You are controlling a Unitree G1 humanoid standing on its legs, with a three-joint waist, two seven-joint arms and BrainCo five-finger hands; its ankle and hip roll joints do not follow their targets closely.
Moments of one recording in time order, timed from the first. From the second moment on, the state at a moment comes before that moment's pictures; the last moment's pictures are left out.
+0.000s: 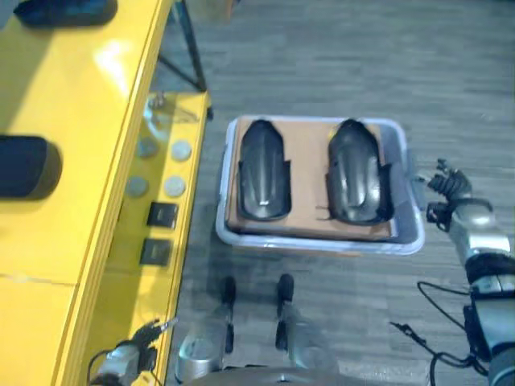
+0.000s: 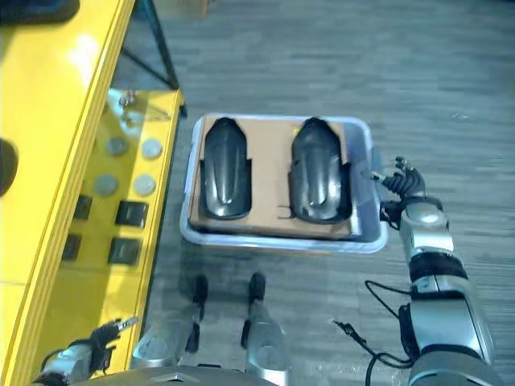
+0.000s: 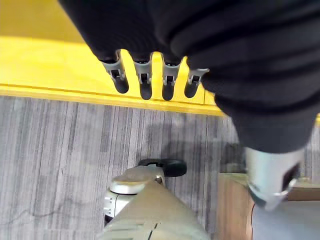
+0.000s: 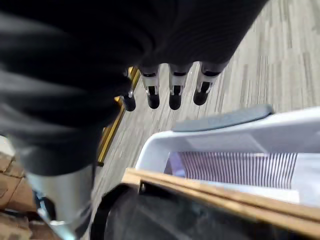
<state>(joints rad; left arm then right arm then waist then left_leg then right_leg) -0.03 0.33 -0.24 1.06 -0.35 0.02 -0.10 -0.63 -0.83 0.09 0.85 0.35 0.06 -0.03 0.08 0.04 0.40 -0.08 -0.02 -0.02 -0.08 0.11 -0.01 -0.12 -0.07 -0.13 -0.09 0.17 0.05</state>
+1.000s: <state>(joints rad) -0.07 0.57 -0.30 0.35 -0.37 -0.02 0.05 -0.56 -0.88 0.19 0.79 0.13 0.18 0.03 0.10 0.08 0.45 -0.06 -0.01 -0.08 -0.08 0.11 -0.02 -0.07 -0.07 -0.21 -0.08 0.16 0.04</state>
